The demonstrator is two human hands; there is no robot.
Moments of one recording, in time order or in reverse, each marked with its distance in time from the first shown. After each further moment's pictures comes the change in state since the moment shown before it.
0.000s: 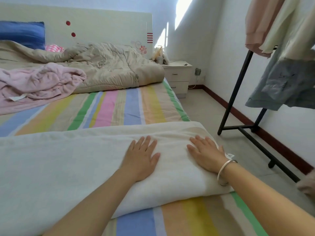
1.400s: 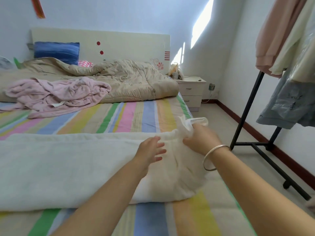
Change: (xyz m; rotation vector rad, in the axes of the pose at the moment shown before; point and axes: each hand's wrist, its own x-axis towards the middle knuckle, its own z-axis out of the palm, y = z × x) left_hand -0.058 0.034 -0.098 -1.574 0.140 -0.470; right_hand -0.062 -0.095 -0.092 0.115 0.206 -0.034
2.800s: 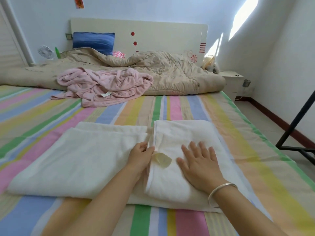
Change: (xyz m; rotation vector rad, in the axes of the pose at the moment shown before) left_hand 0.016 -0.040 -0.268 0.103 0.317 -0.012; right_hand -0.058 -0.184 0.169 -0.250 -0.173 -0.278
